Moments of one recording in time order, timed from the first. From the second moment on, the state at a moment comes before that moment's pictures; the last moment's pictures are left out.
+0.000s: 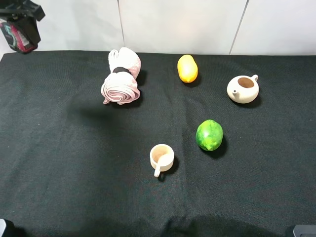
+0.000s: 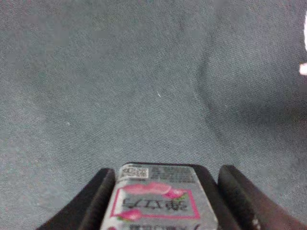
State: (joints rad) left arm -0.12 1.73 -1.50 0.03 1.10 0.18; right arm -0.06 -0.01 -0.50 -0.03 1.02 -0.02
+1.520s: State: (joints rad) left arm -0.67 1.60 -1.00 0.03 0.68 -0.11; right arm -0.06 -0.01 -0.50 -0.03 1.02 -0.02
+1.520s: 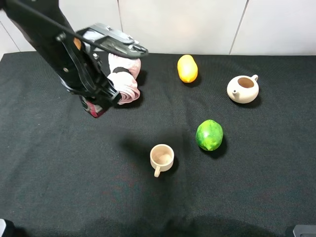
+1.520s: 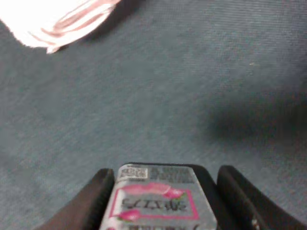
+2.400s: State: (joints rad) left arm -0.81 1.59 -0.71 0.00 0.28 -0.19; right arm -0.06 -0.01 -0.50 -0.03 1.02 -0.02
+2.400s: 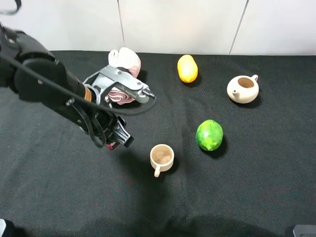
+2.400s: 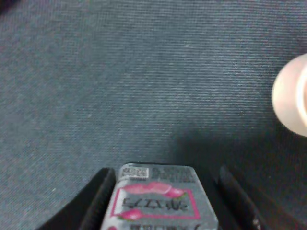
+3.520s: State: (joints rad) left arm -0.92 1.81 -0.67 -0.02 -0.06 -0.32; right arm -0.06 -0.01 -0.50 -0.02 1.02 -0.02
